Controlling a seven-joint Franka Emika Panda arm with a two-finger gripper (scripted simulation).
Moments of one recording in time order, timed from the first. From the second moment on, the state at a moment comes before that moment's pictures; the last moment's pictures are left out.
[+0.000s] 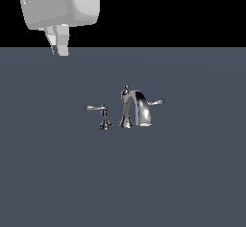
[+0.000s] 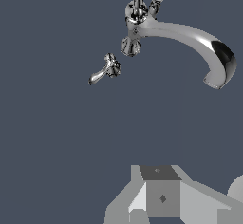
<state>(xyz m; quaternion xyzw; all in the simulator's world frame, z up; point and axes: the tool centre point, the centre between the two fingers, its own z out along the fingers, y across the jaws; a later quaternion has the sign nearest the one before) -0.146 0.120 0.286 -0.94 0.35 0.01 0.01</state>
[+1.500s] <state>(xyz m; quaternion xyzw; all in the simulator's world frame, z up) -0.020 0.131 0.140 -0.81 0.58 0.00 0.00</state>
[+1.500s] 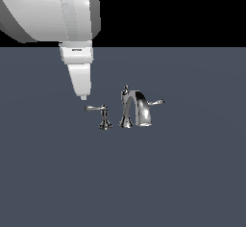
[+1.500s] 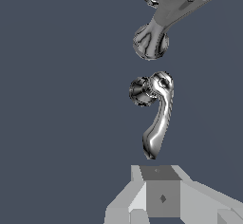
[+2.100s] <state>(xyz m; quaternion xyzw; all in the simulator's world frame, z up) 0.016 0.120 0.099 -0.77 0.64 0.00 0.00</state>
